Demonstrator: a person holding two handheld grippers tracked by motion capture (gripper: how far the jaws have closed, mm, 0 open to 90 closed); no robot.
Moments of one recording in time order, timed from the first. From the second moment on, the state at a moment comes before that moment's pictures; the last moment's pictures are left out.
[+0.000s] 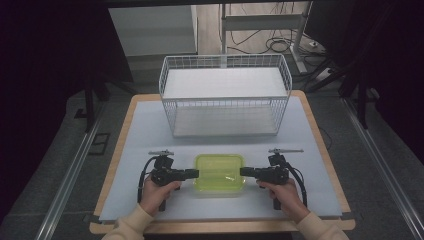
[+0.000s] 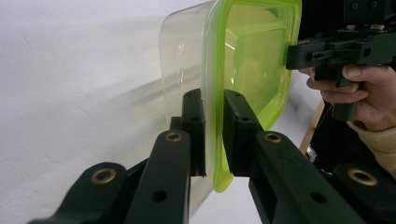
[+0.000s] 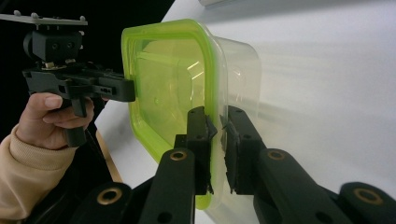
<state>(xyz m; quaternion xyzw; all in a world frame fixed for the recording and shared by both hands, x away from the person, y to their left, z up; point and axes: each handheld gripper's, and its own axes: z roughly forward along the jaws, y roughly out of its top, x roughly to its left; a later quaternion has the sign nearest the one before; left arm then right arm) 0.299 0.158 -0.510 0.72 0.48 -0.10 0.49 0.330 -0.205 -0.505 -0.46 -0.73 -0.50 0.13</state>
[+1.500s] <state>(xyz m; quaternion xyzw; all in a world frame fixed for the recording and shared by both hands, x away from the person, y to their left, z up) 0.300 0.160 -0.446 0.72 0.45 -0.04 0.53 0.332 -0.203 -0.440 -0.41 -0.73 -0.54 0.07</state>
